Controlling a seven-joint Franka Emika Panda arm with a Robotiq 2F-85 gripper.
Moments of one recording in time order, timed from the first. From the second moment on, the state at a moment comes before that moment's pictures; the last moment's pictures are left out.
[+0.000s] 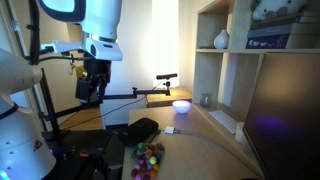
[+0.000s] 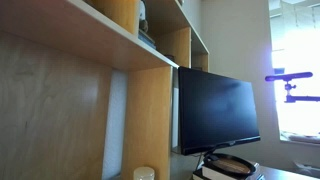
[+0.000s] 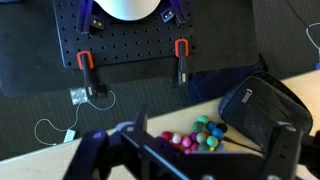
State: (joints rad) arm 0.02 -0.72 0.01 -2.78 0.15 1.78 0.10
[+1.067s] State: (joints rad) arm 0.02 -0.71 0.01 -2.75 0.14 1.80 0.10
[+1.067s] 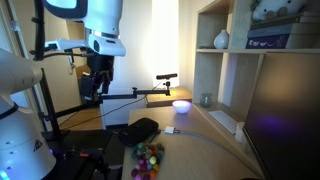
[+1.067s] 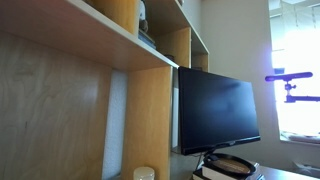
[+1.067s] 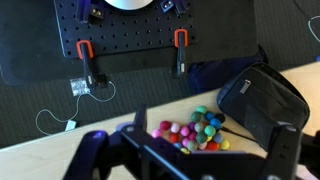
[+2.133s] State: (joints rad) arm 0.02 -0.38 0.05 -2.42 0.15 1.80 0.15
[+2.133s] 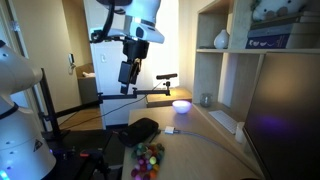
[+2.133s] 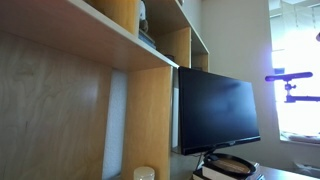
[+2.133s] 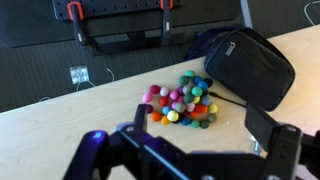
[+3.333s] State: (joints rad) arm 0.03 -0.03 0.05 -2.33 0.02 2.00 0.28
